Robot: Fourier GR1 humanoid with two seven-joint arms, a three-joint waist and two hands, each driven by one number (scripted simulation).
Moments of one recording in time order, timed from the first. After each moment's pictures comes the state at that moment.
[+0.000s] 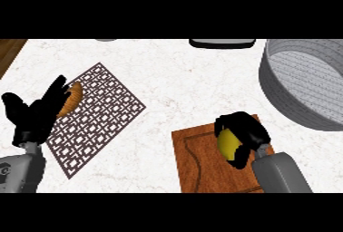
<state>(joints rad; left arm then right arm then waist) -0.22 0.28 0.17 -1.38 0.07 -0.07 0.21 -0.26 -0.12 0.16 -1.29 1.01 0.32 -0.14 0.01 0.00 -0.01</state>
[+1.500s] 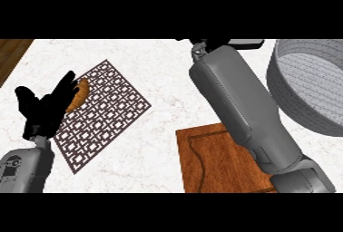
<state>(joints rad) -0.26 0.26 0.14 -1.36 0.05 -0.07 0.22 -1.20 -0.02 0.13 -0.86 1.14 -0.55 1.07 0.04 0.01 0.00</state>
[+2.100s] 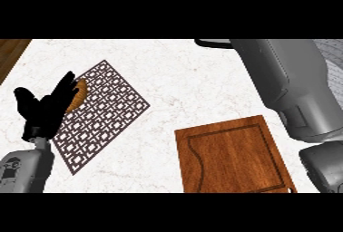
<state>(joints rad) -0.25 0.25 0.14 -1.38 0.05 -0.06 0.23 -1.42 -0.18 -0.05 -0.57 1.24 -0.57 1.05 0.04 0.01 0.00</state>
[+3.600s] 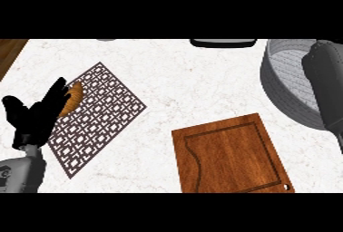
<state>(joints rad) -0.20 0.26 0.18 -1.40 0.06 -0.08 0.21 -1.07 -0.41 -0.25 -0.57 1.21 -0.77 0.92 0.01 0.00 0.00</state>
